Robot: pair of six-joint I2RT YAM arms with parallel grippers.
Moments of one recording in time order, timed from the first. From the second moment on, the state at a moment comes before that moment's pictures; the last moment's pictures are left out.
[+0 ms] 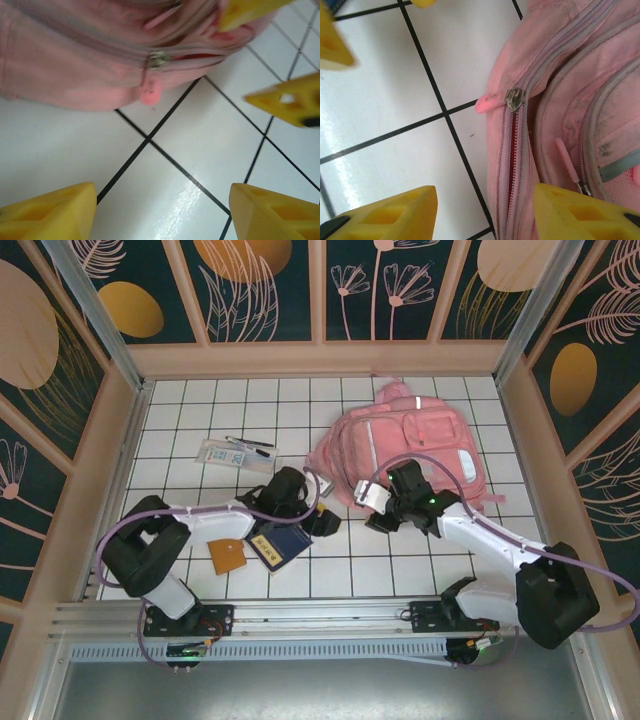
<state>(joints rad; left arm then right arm) -0.80 1.58 0.69 0.21 0.40 -0.23 0.56 1.20 0.62 -0.35 -0.20 -0.69</state>
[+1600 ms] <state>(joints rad) -0.83 1.85 0.69 0.81 0.22 0.16 0.47 1.03 0.40 -0.01 -0.33 -0.77</state>
